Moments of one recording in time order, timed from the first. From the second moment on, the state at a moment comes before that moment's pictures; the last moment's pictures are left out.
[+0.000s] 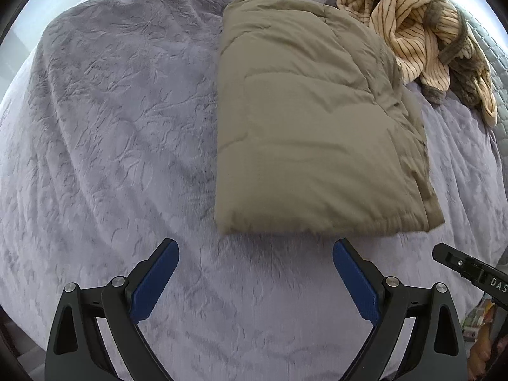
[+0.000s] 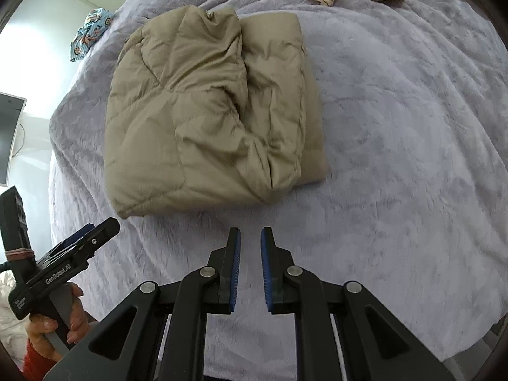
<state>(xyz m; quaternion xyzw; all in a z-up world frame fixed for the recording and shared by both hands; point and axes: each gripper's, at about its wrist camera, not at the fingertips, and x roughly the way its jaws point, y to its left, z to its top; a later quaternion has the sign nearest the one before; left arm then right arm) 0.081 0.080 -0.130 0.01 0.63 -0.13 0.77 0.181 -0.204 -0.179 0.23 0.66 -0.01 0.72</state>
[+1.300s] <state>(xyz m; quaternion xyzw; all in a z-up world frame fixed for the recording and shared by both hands) 0.038 0.109 -0.044 0.01 0.56 -0.05 0.83 0.169 -0.191 -0.103 0.18 0.60 -0.02 0.78</state>
